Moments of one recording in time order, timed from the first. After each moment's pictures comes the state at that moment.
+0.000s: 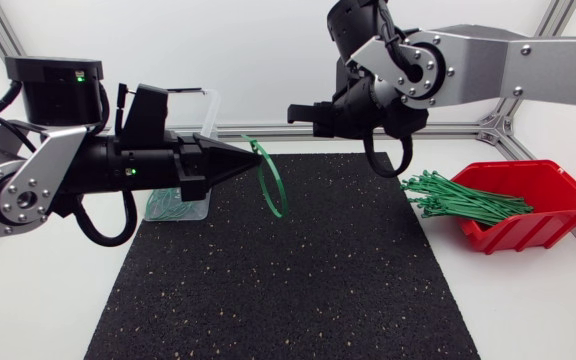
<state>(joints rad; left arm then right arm) -0.39 1.31 0.82 0.13 0.78 -0.05 0.56 1.71 1.39 -0.44 0.26 0.42</state>
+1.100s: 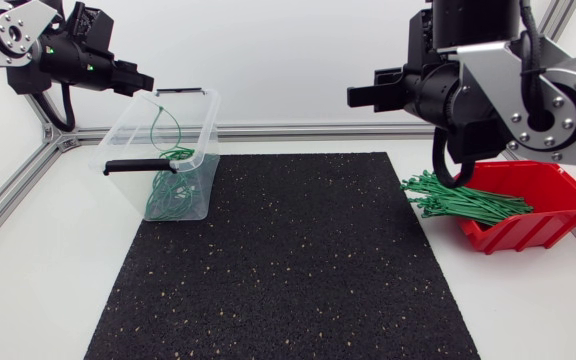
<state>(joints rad) -0.03 1.71 1.50 -0.39 0.12 0.24 0.55 1.36 1.07 -0.09 0.58 0.08</state>
